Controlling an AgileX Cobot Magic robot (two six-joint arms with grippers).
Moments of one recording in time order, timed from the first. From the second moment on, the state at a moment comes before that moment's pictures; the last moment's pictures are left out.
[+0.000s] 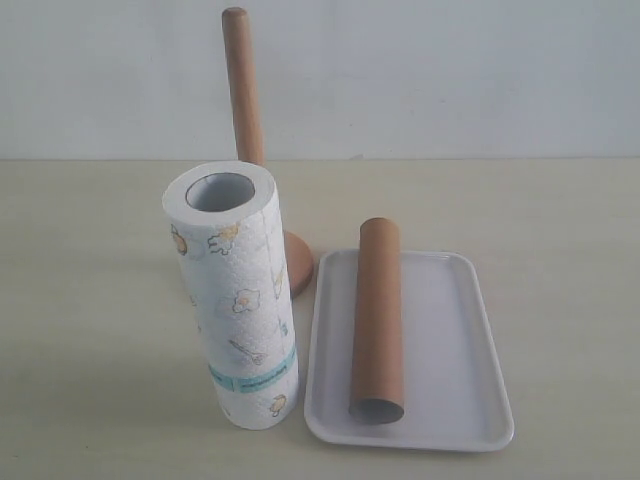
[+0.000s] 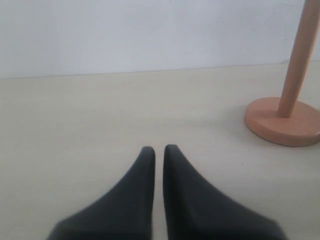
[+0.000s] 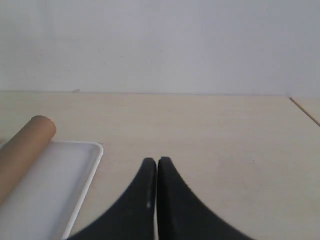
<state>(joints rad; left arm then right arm) -0.03 0.00 0.00 0.02 0.29 0.01 0.06 0.05 0.00 -0.04 0.17 0.04</state>
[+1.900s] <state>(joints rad) -0.03 0.00 0.00 0.02 0.29 0.01 0.06 0.01 0.00 -0.03 0.33 -0.02</state>
